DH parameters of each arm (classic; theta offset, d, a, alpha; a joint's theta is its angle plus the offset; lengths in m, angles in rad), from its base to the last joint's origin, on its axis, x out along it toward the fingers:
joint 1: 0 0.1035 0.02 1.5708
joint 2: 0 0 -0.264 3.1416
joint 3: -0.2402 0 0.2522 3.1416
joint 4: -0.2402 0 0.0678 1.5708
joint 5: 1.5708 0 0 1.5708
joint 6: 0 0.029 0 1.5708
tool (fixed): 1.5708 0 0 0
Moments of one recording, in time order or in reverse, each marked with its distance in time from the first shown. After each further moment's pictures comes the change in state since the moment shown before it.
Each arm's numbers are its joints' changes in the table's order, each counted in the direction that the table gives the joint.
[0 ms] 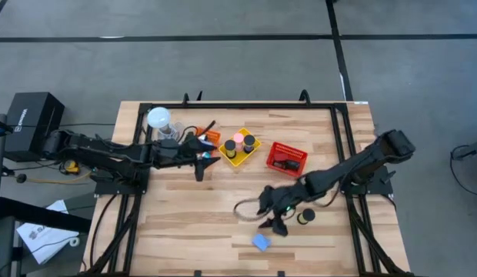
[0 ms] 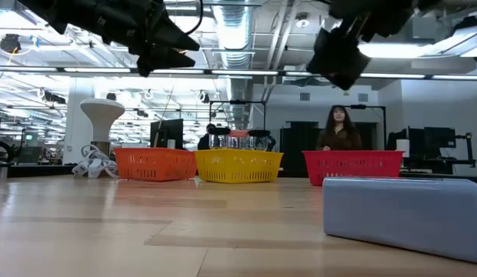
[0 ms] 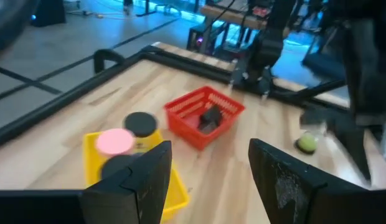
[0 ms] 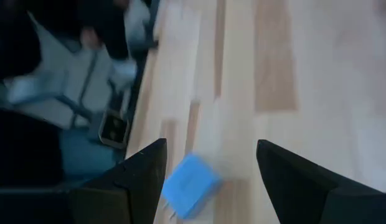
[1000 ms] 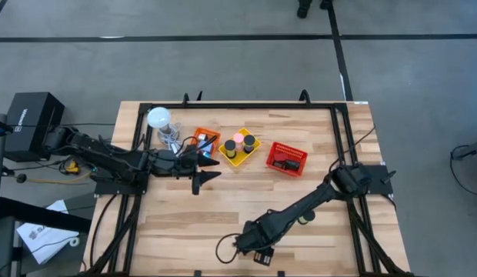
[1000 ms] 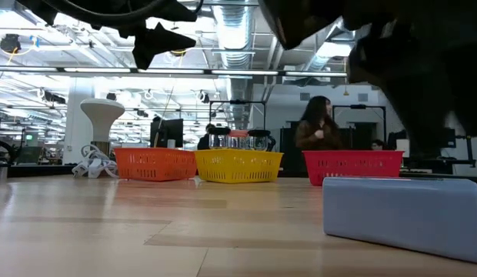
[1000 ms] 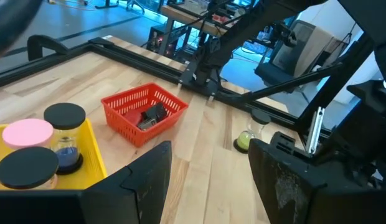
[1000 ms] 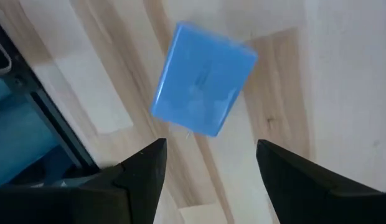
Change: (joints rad) left arm -0.160 -0.023 -0.001 0.081 0.000 -0.133; right arm 0.136 -0.703 -0.991 -1.184 -0.055 0.333
